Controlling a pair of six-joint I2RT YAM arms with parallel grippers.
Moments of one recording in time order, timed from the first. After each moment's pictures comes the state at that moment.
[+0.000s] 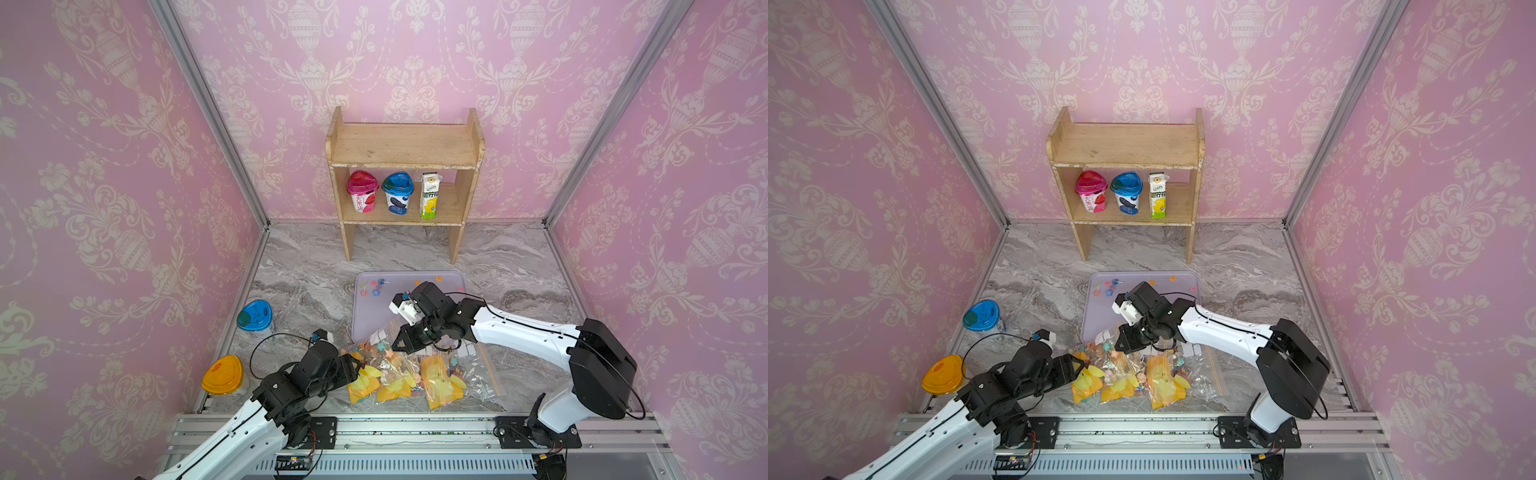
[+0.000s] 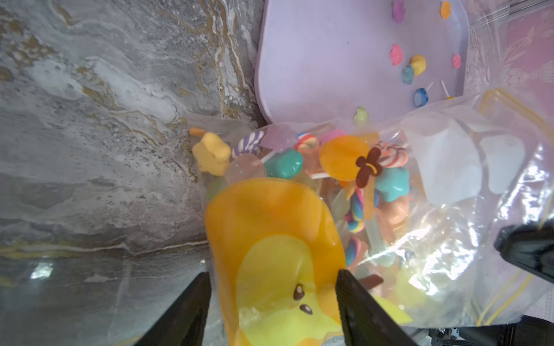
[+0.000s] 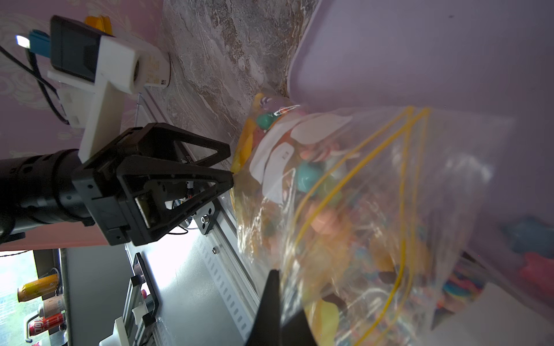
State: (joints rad) left arm -0.69 0.47 0.29 -0.71 0.02 -1.04; right arm 0.87 1.59 1.06 -0.43 -0.50 0.54
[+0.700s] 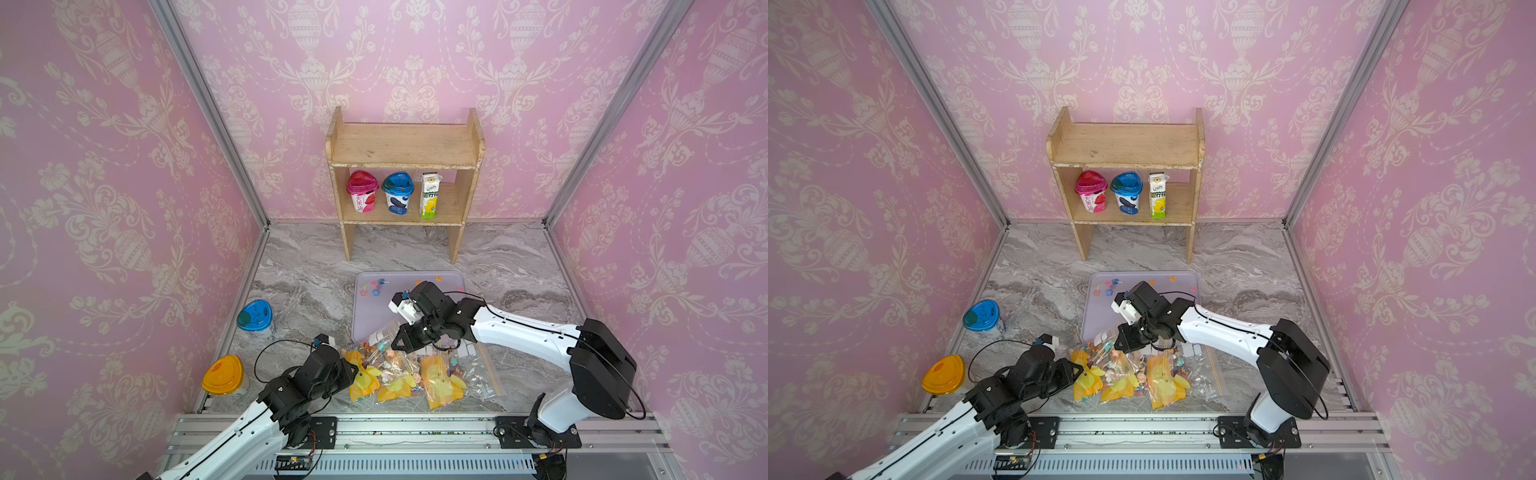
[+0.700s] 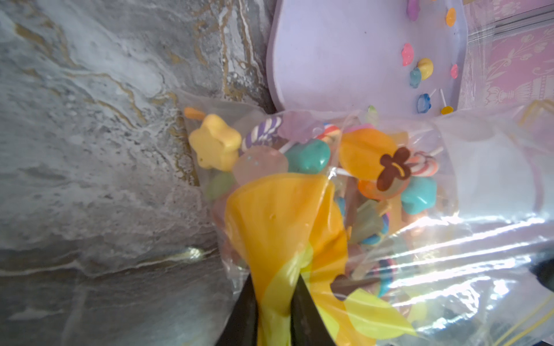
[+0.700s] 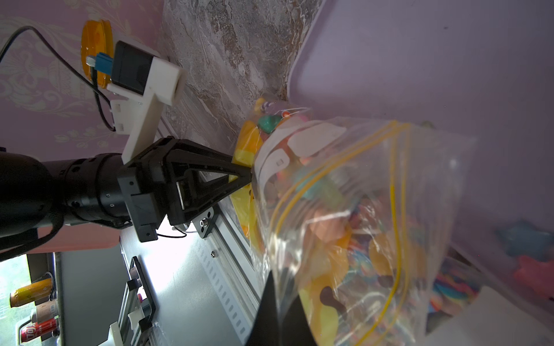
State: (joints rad) left arm -0.69 0.47 0.19 -0.56 0.07 -1.12; right arm 0.87 1.59 1.07 -0.43 -0.48 0.54
